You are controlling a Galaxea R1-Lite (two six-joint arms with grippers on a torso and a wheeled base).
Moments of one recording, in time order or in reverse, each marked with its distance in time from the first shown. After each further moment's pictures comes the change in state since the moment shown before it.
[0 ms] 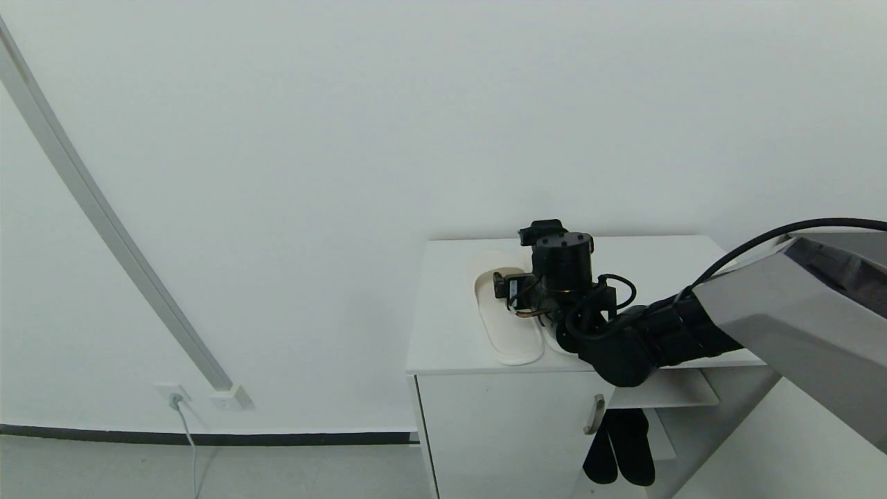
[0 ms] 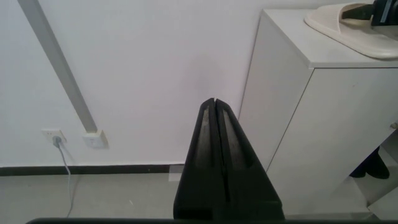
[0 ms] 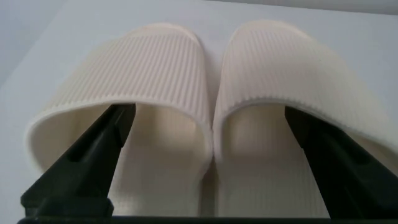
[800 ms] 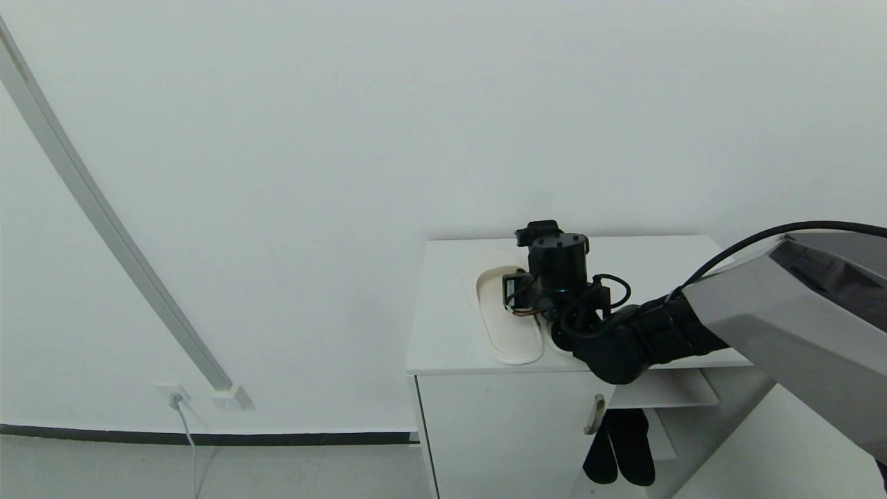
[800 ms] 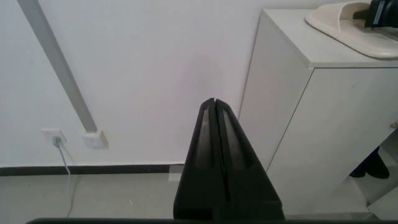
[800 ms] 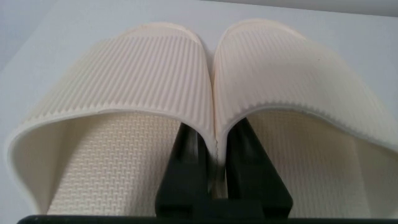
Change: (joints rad) left arm 0.000 0.000 0.000 0.000 0.000 0.000; right arm -0.004 0.024 -0.031 -0.001 -0.002 -0.008
